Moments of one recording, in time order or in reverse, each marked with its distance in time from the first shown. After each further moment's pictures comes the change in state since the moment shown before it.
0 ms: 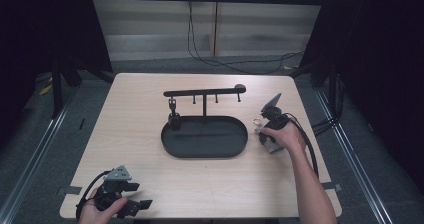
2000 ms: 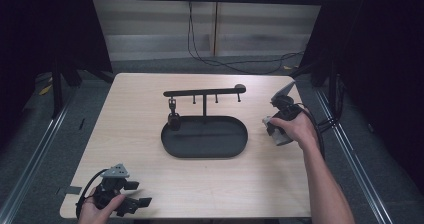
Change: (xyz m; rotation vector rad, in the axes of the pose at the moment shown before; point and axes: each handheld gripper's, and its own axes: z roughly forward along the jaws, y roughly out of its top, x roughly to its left) left arm 0.008 -0.001 0.000 -0.033 -0.033 -0.038; right arm -0.006 -0.010 -0.064 -0.050 0.018 0.082
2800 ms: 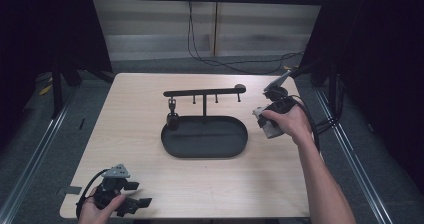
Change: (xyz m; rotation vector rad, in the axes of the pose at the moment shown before) left arm -0.001 0.000 0.001 0.018 0.005 0.006; right arm 0.031 0.010 -0.034 -0.095 0.050 -0.041
